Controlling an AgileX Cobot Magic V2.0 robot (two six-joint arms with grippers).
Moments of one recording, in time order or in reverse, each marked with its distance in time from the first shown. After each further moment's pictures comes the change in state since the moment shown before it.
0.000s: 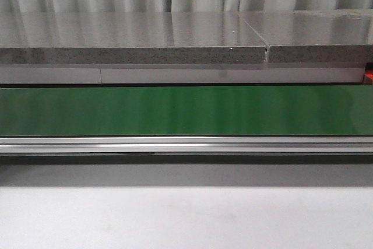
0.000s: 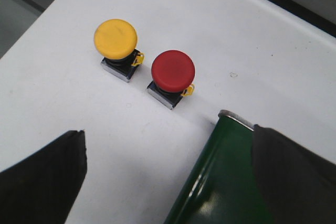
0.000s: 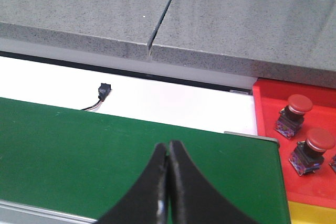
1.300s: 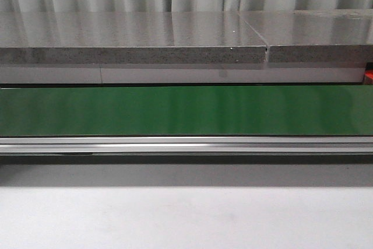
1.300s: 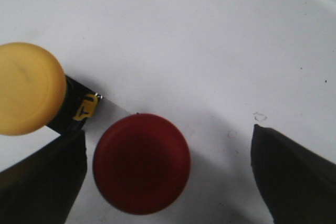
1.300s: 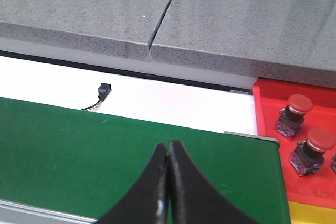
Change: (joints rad) left arm 0.005 0.435 -0.251 -0.018 -0.071 0.000; right arm 0.000 0.000 0.000 0.000 0.000 0.000
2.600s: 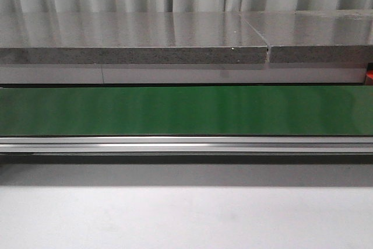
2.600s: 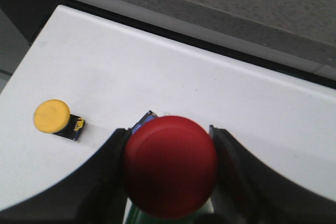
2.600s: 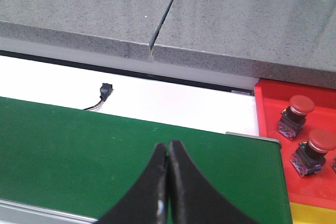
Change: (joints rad) left arm -0.150 -0.446 0.022 -0.033 0.193 0.186; right arm 0.000 0.000 0.000 0.000 0.000 -0.002
